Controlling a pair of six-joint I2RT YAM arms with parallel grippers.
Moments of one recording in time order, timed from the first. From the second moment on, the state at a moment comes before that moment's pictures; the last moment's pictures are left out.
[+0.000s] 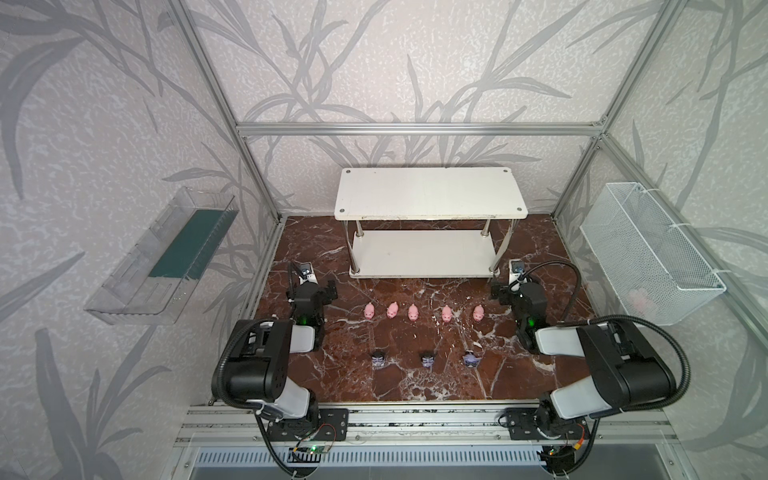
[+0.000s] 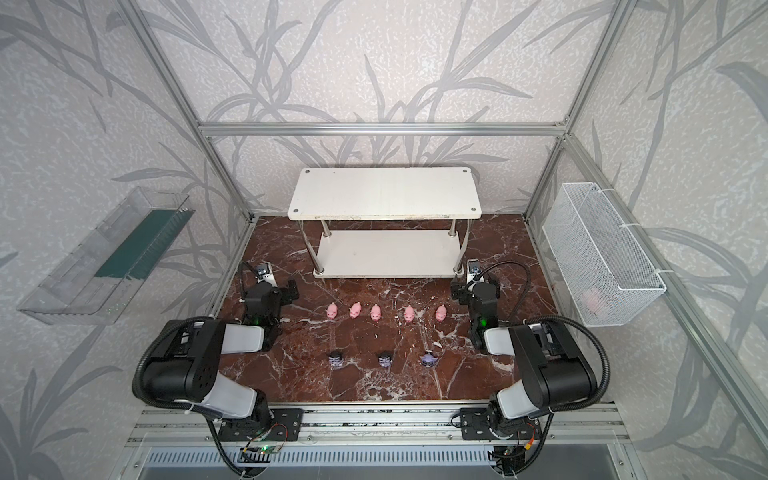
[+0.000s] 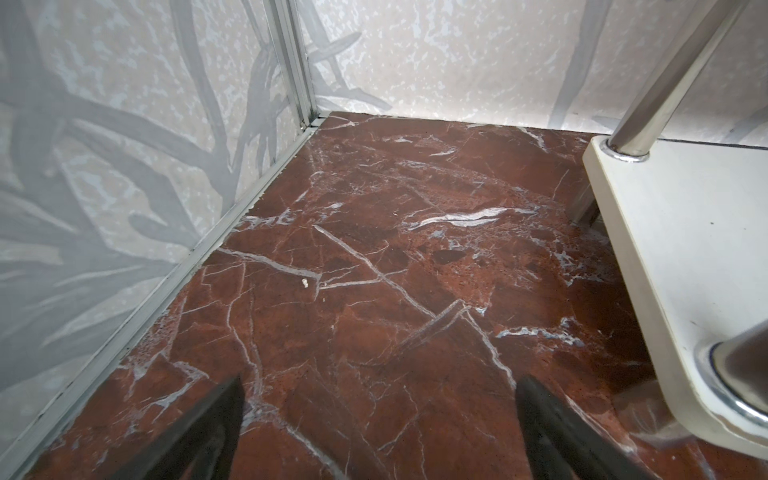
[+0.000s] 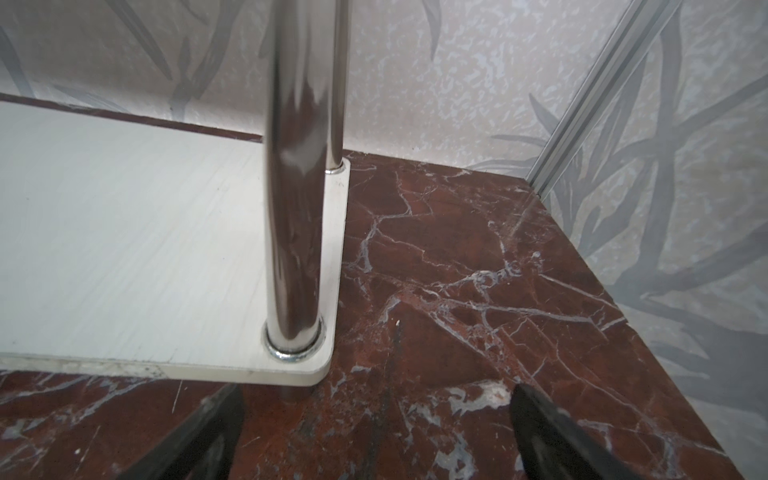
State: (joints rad) left arm 0.00 1.49 0.36 0.78 -0.30 -0.05; right arm 0.18 1.46 0.34 0.87 0.26 -0.10
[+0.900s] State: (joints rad) left arm -0.22 0.85 0.36 0.30 -0.61 -0.32; right arm 0.34 0.68 0.39 -0.06 0.42 0.20
